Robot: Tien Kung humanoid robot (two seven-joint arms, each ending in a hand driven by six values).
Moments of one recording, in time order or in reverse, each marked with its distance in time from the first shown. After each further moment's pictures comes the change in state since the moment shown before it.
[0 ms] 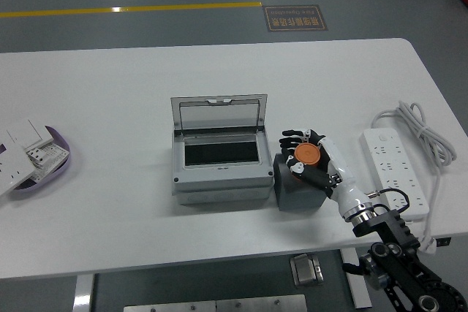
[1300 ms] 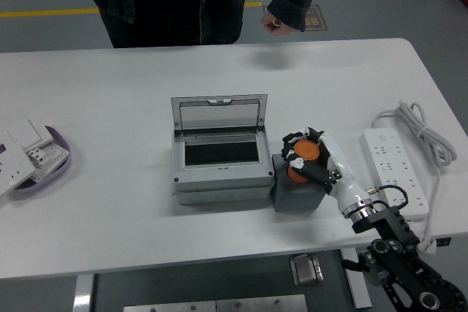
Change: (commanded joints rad) left arm 0.004 -0.001 0.000 0.000 -0.021 0.003 -0.012; right arm 0.009 0.005 0.009 0.009 0.020 0.006 0.002
